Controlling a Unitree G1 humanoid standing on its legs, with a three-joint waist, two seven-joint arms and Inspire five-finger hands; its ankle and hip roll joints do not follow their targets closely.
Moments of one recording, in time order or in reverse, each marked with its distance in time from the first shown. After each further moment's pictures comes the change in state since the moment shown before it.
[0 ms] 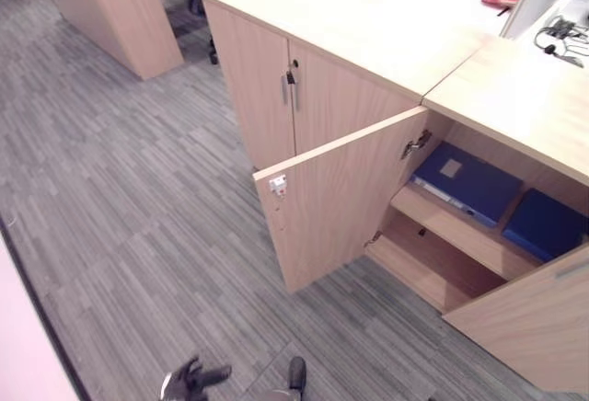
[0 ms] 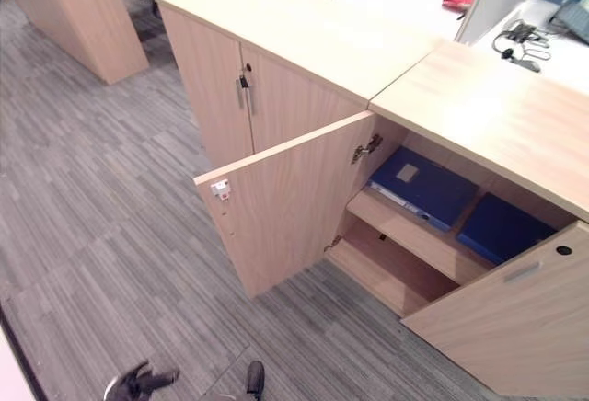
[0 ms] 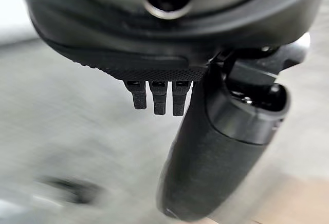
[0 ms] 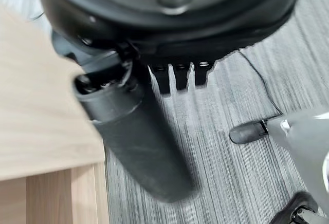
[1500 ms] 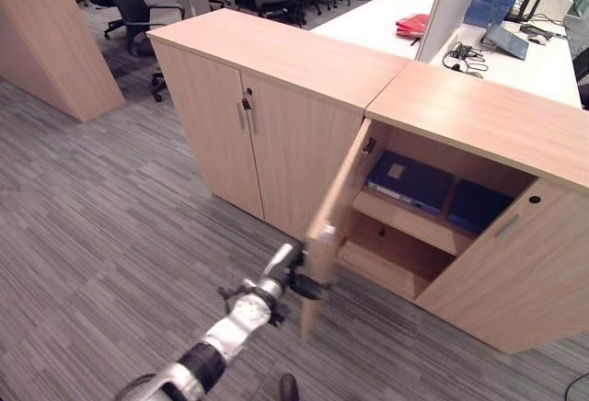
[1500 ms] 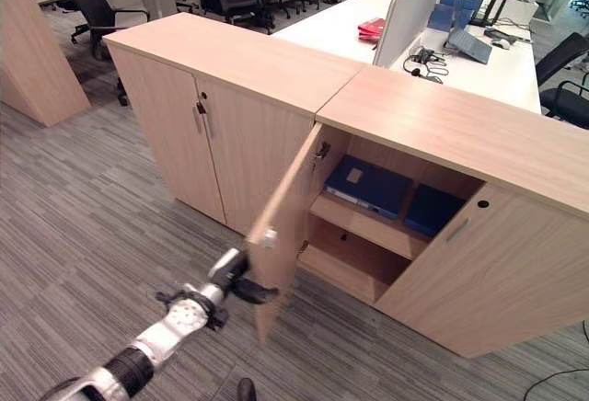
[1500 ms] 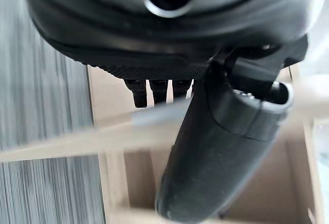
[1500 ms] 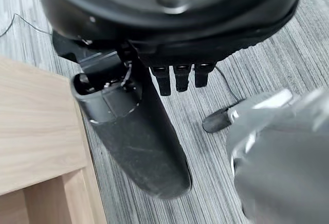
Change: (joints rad) left arm -0.366 -0.093 -0.801 -0.392 0.083 0.070 -0.026; right arm -0.001 0.093 0.192 -0.063 0.084 0.031 0.005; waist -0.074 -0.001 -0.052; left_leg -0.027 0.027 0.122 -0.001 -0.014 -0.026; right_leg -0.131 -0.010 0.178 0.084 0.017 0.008
